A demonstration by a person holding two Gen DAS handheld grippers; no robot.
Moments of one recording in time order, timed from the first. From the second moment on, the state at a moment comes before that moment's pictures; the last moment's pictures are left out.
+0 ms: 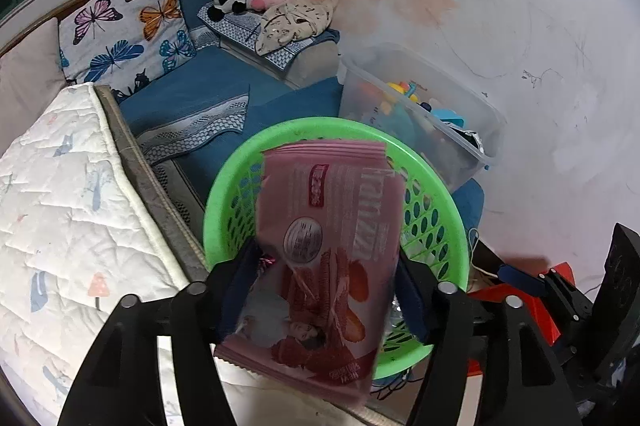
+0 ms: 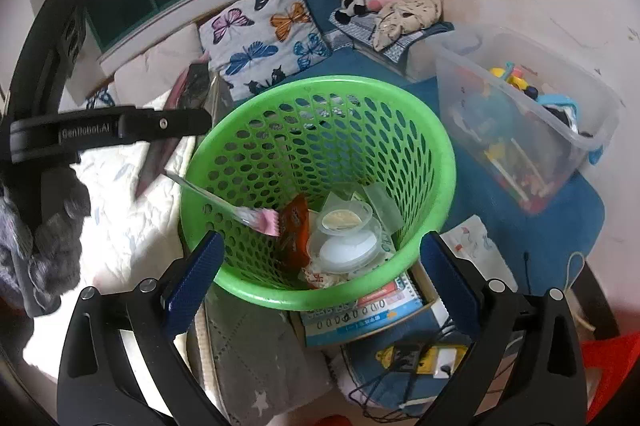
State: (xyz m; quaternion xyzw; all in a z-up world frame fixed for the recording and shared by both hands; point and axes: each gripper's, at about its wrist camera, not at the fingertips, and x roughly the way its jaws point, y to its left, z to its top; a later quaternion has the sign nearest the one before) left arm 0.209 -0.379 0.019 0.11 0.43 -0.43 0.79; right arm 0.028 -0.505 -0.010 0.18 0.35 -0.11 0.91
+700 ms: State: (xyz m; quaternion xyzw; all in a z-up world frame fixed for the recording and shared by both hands) left arm 0.198 -0.319 0.022 0.09 0.41 -0.40 0.82; right arm 0.032 -0.475 -0.010 0.16 0.36 -0.08 0.92
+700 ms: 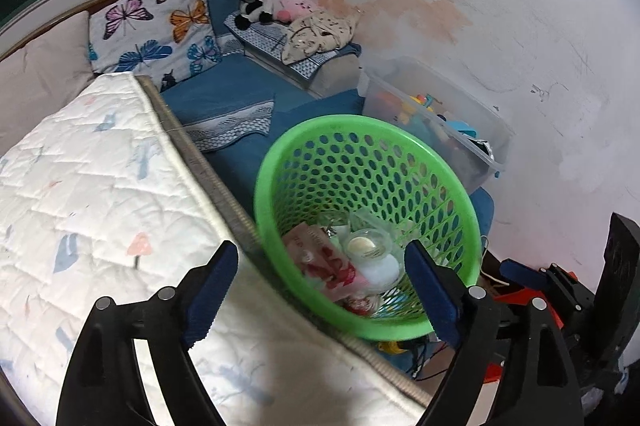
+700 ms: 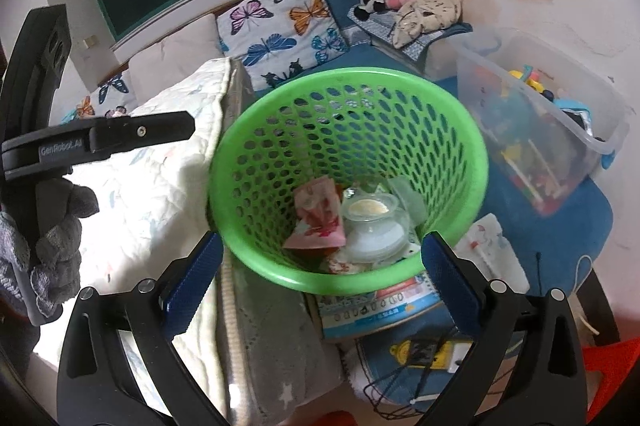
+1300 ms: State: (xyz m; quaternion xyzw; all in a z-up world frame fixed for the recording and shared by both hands) left arm 0.186 -0.209 0.031 0.08 0.37 -0.32 0.87; right arm 0.056 -0.424 0.004 0.13 0.37 -0.03 0.92
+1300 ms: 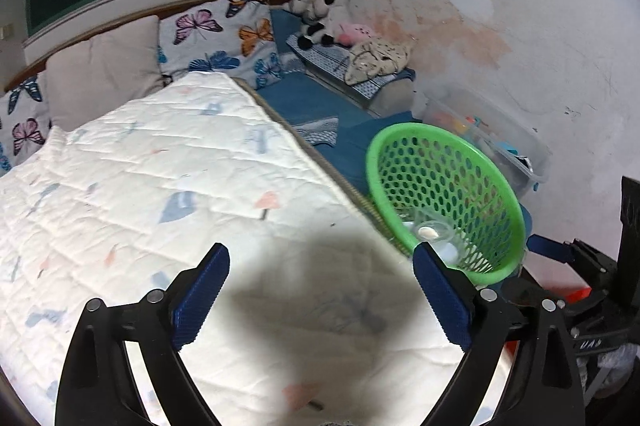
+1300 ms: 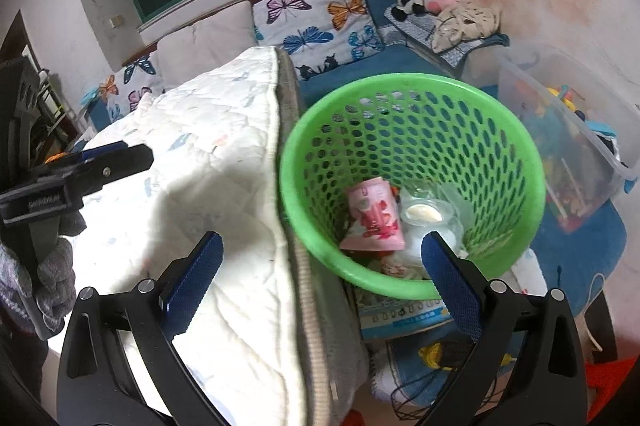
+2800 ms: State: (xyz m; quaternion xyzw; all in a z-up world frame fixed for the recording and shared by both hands) left arm 0.113 -0.051 0.040 0.03 0.33 -0.11 0.94; right arm 0.066 -0.325 0.021 0.08 0.37 0.03 0.92
